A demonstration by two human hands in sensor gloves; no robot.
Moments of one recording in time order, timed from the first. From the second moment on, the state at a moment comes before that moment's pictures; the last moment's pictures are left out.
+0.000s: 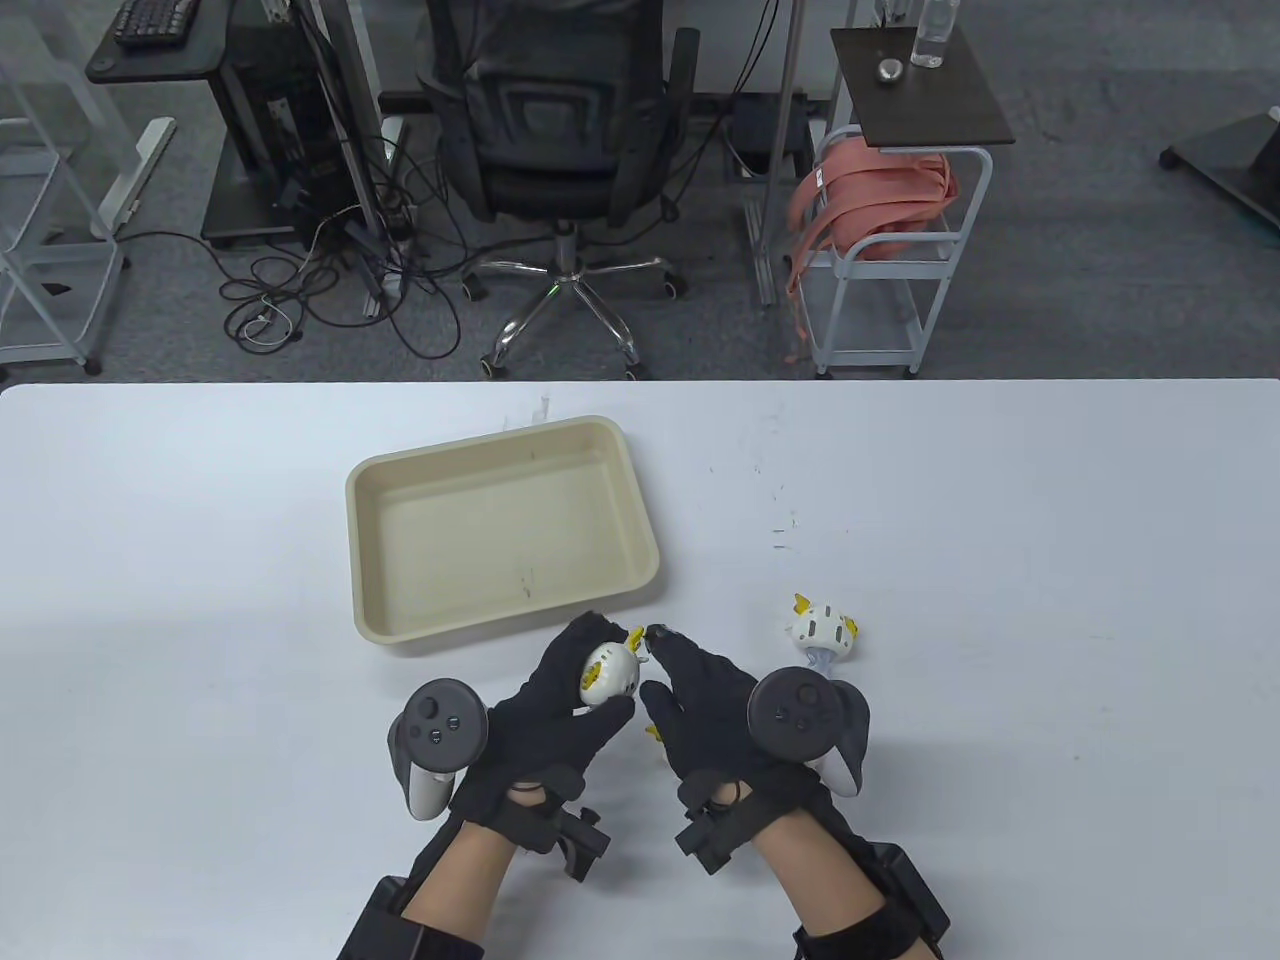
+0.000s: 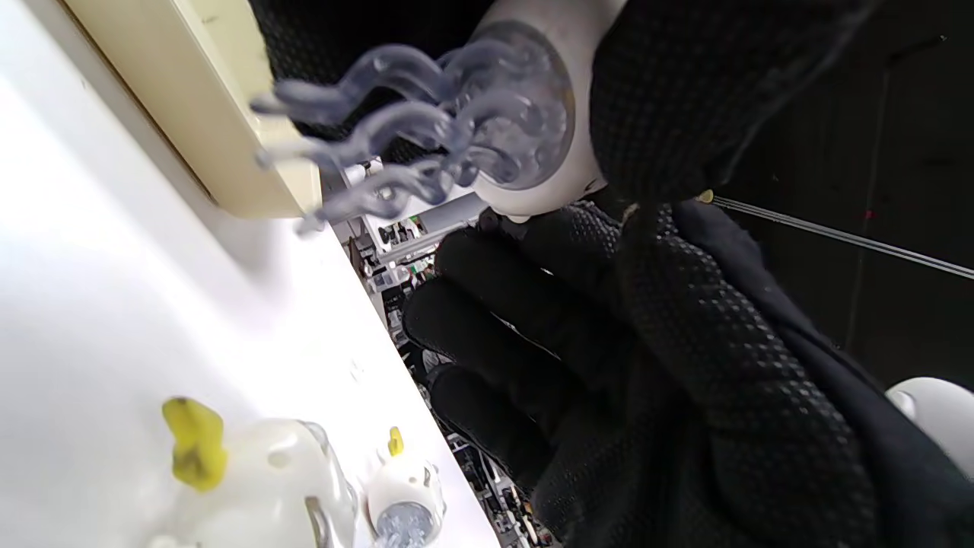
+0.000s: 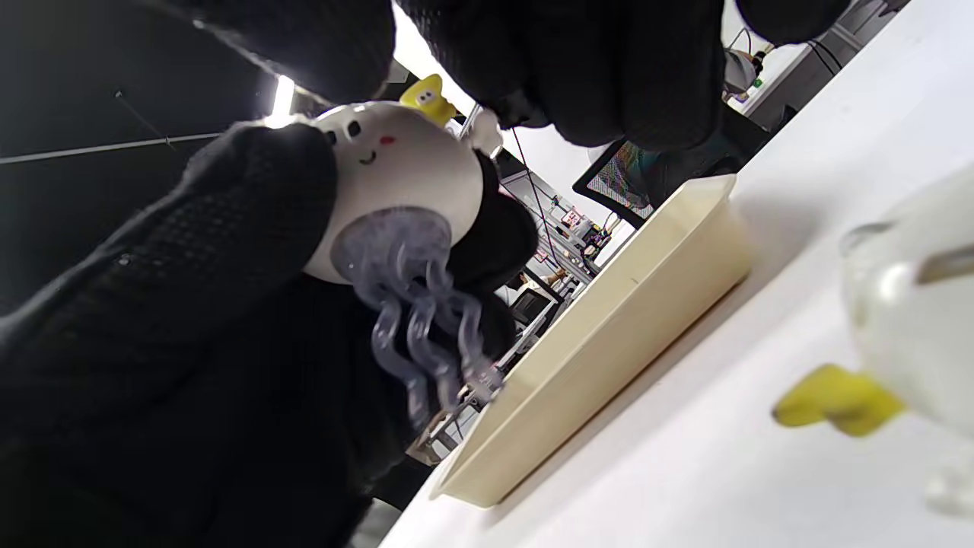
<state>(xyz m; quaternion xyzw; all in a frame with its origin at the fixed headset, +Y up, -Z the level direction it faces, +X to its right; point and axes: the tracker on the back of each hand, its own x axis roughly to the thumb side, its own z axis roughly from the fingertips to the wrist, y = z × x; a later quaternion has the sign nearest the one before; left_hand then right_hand) -0.152 -0.734 -0.269 0.02 -0.19 0.58 0.79 0.075 -0.712 -0.274 0.21 -0.03 0.86 0.48</state>
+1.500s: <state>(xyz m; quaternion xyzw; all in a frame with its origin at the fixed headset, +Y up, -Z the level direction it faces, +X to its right) -0.153 -0.743 -0.275 -0.04 -0.23 0.56 0.80 0.080 -0.713 -0.270 0.20 -0.09 0.84 0.49</state>
